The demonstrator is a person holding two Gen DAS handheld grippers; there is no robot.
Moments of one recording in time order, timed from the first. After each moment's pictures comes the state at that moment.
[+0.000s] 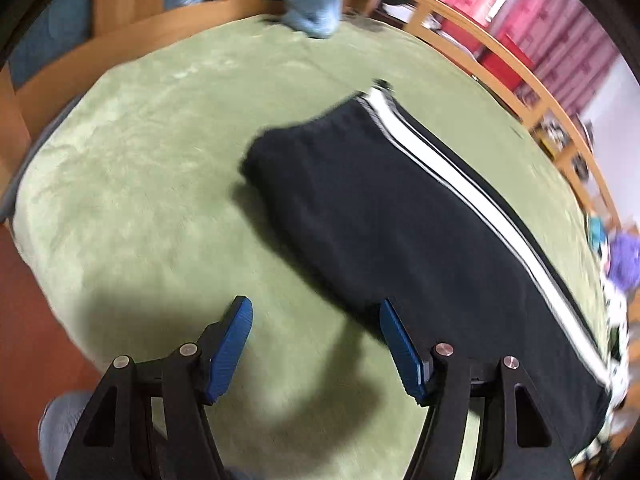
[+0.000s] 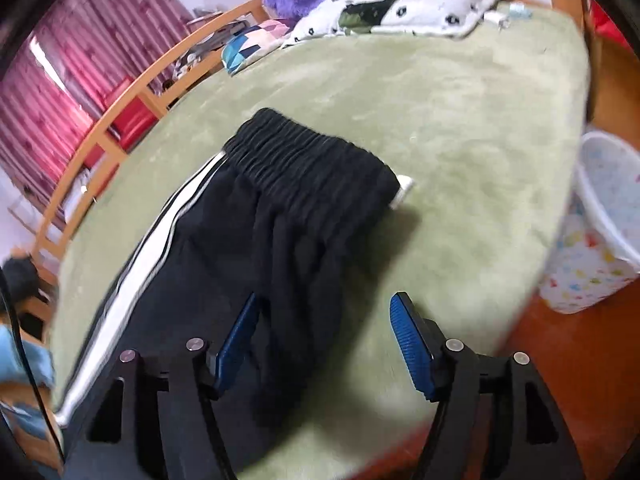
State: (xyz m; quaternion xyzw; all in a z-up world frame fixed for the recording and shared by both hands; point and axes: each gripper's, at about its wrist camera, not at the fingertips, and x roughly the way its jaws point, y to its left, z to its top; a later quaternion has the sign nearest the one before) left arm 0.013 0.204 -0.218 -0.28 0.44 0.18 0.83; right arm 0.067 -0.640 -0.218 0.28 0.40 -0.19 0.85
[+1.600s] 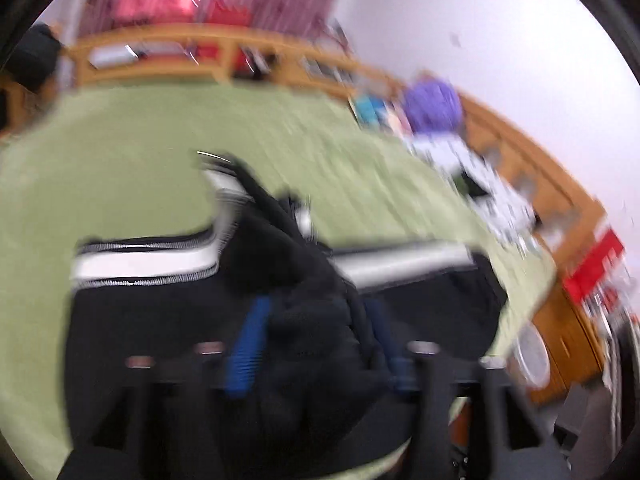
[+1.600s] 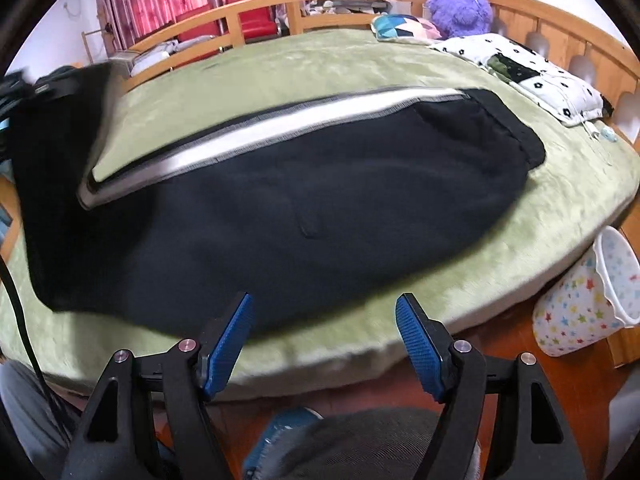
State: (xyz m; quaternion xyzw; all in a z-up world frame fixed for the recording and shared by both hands) left arm 0.124 -0.209 -0.101 -0.08 0.41 -0.22 0.88; right arm -0.005 -0.446 -0.213 0.08 0.45 -0.07 0.89
